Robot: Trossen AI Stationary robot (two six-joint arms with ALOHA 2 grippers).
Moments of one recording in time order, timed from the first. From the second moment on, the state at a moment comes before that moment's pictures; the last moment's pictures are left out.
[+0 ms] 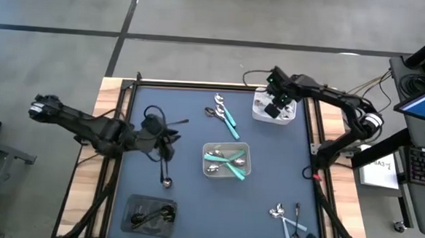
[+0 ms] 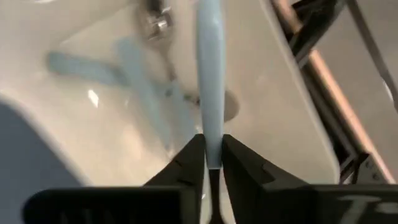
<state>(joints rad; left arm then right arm) -0.27 1.04 0.88 -0.53 -0.65 -0.72 -0.81 1.52 1.06 -0.81 0.17 -0.17</state>
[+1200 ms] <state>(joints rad) 0.45 1.54 0.87 -0.65 -0.04 -0.04 -0.82 1.52 1.17 -0.74 0.17 -0.13</state>
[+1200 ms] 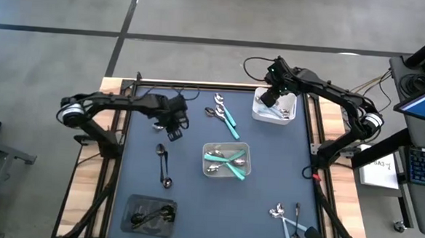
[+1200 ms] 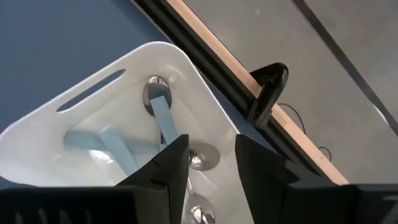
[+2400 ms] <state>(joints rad) 0.61 1.59 0.88 -0.67 0.07 -0.17 -0.82 1.52 1.17 -0.70 0.17 -0.10</state>
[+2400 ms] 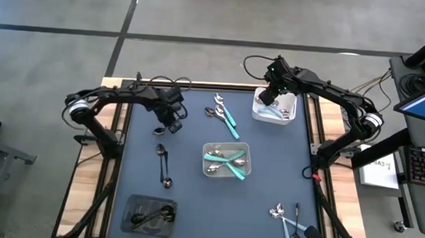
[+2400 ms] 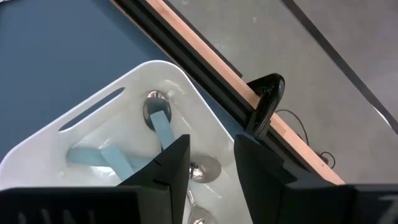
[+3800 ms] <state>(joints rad) -0.77 1.29 0.90 -0.56 0.15 -1.76 -0.82 1.52 1.17 -0.61 0.07 -0.16</state>
